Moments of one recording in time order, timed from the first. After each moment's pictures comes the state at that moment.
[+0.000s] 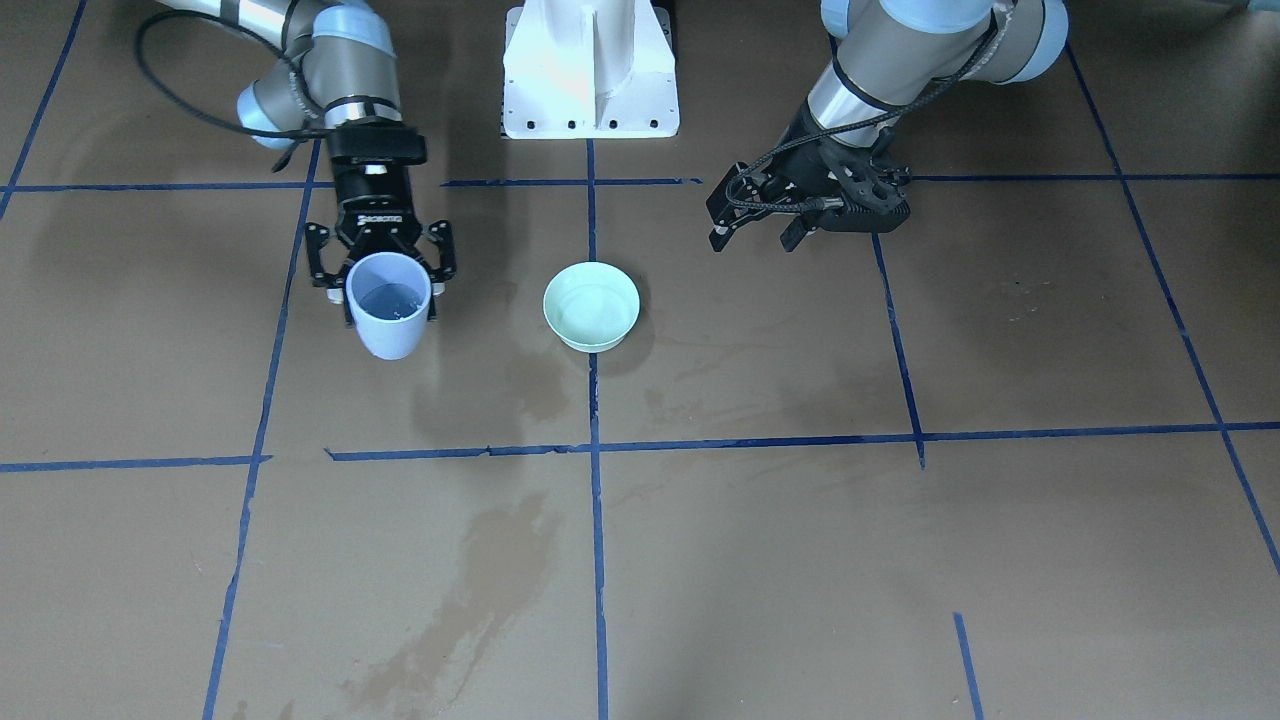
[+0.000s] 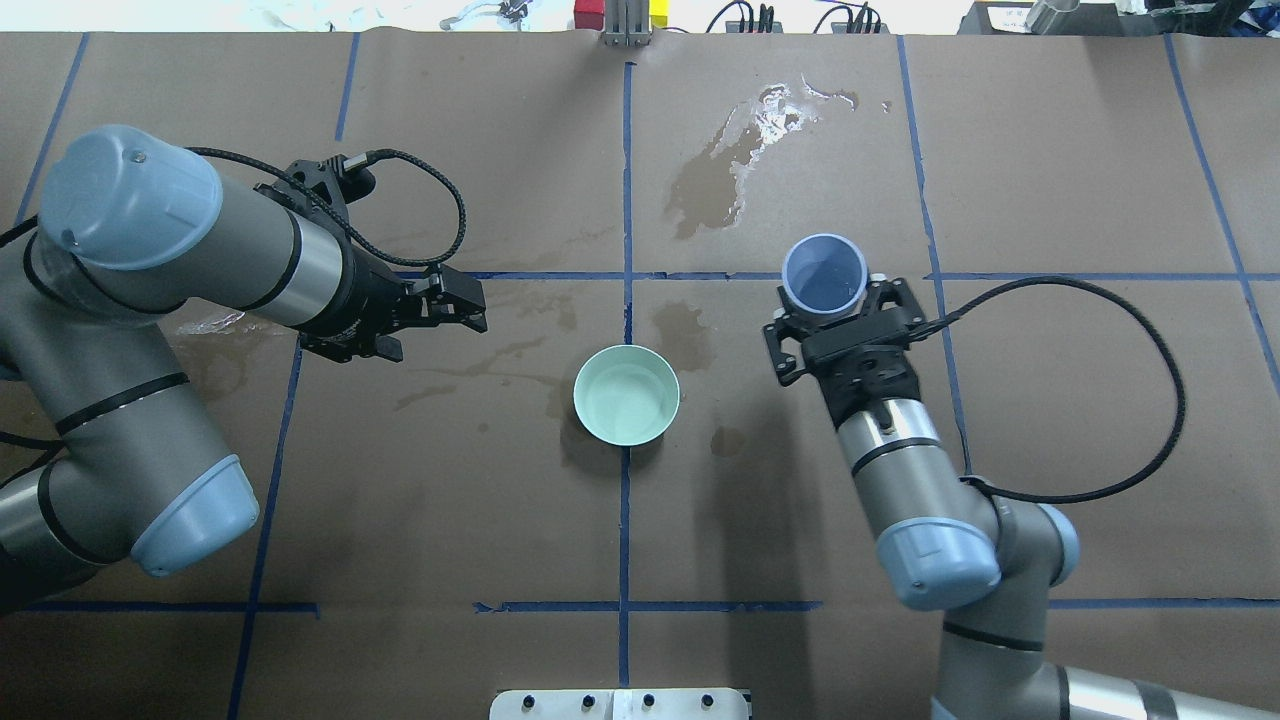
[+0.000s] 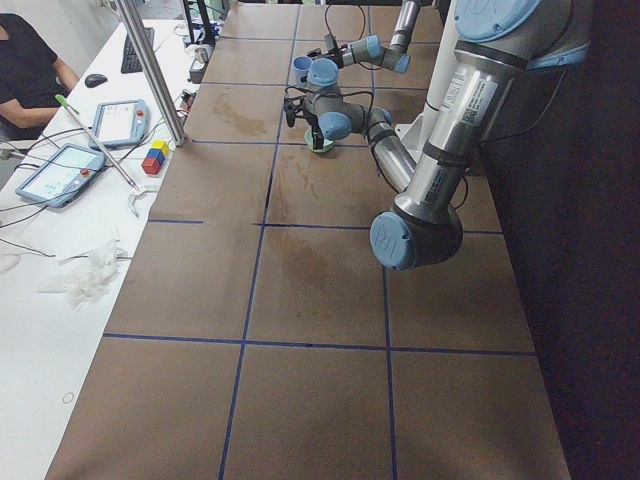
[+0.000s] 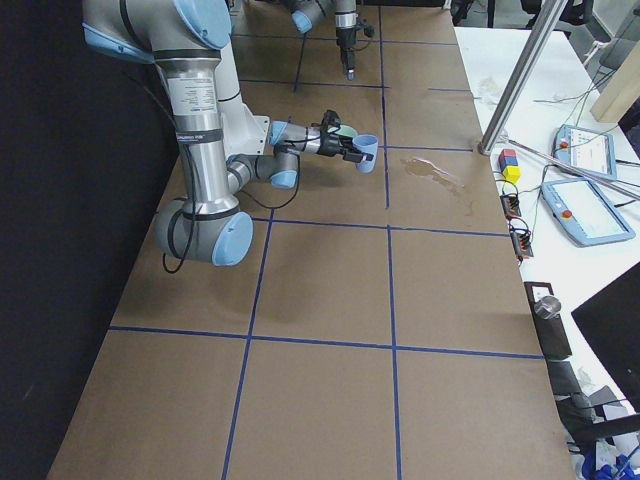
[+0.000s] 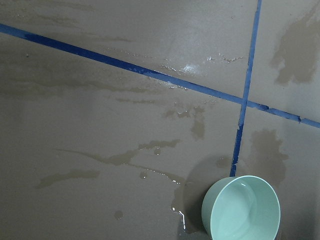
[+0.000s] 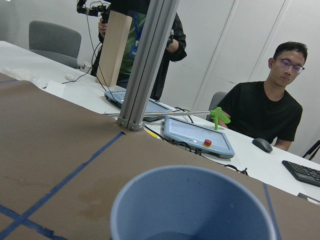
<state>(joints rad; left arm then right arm) -0.68 -1.98 -1.94 -1.85 -2.04 -1.46 0.26 -1.29 1.74 -0.73 0.60 0.65</state>
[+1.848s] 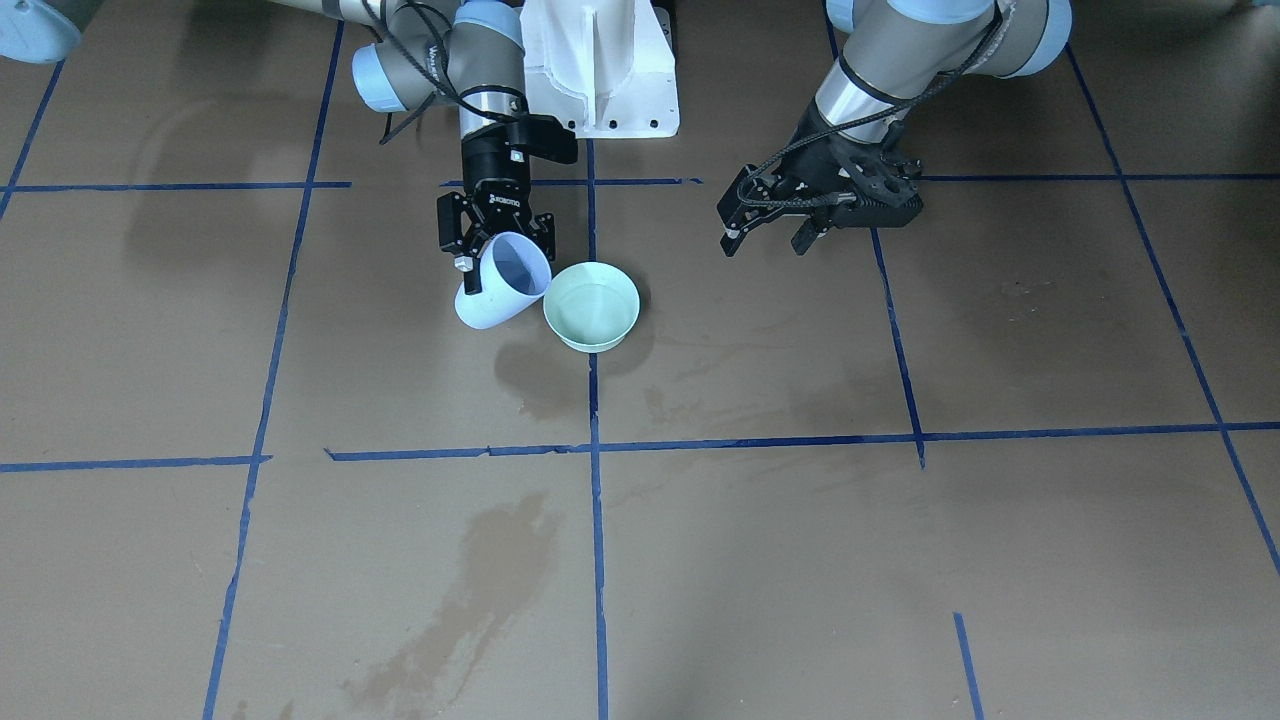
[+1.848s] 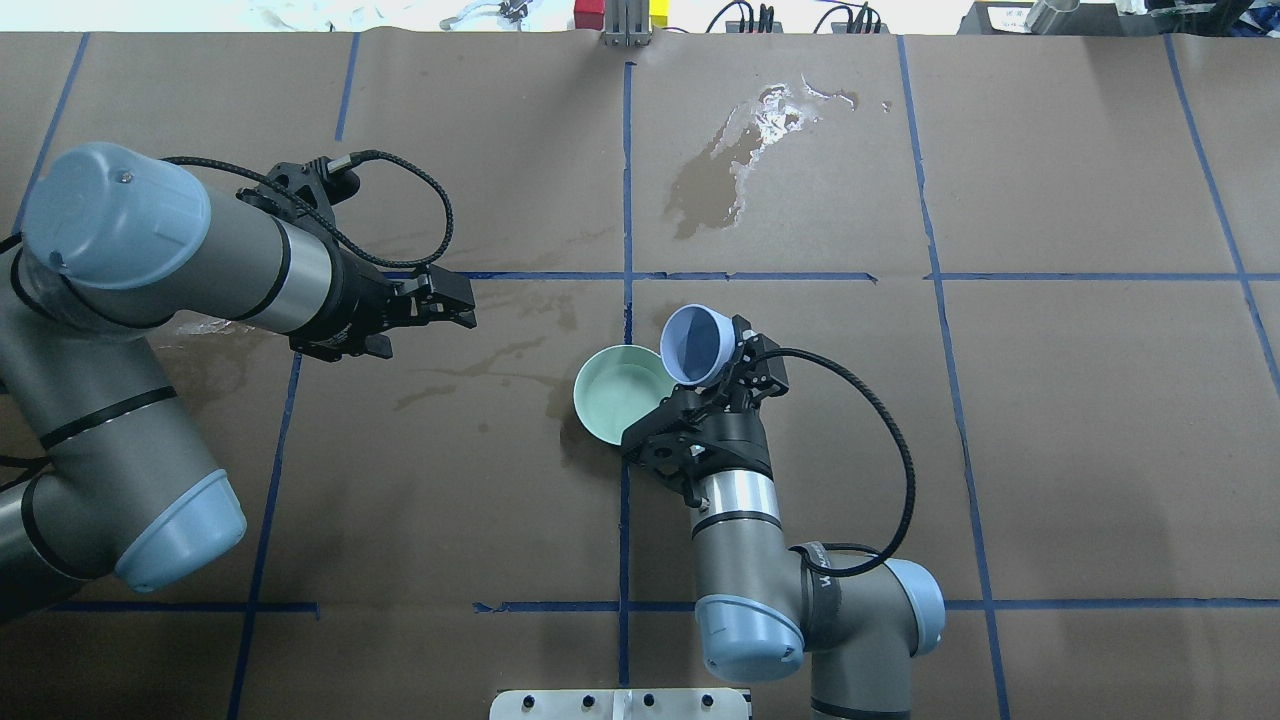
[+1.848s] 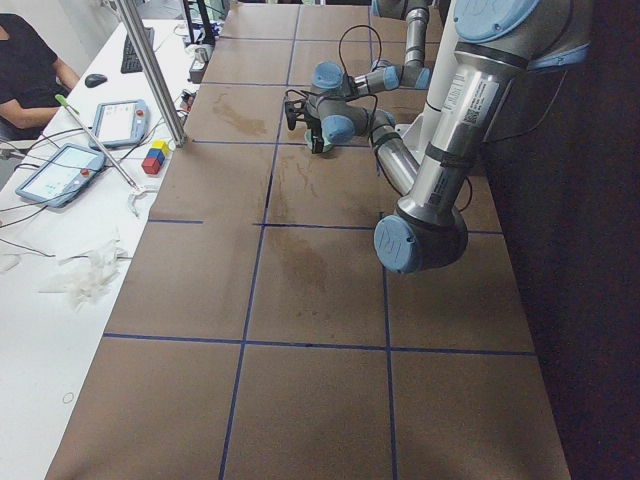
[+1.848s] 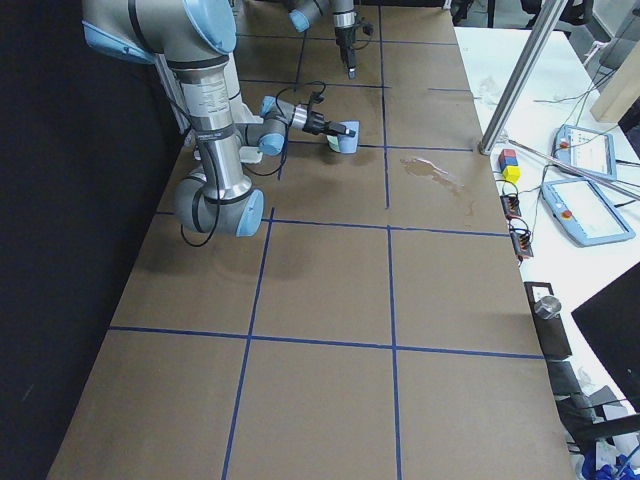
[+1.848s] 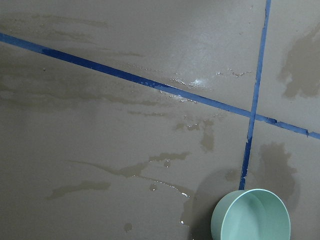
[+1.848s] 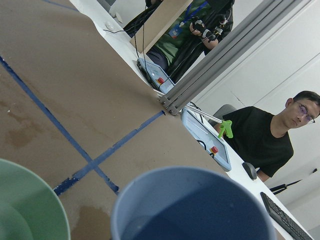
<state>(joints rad) -0.67 -1.96 -1.97 -1.85 -1.98 -1.48 0.14 -1.08 1.65 -1.15 0.46 0.45</state>
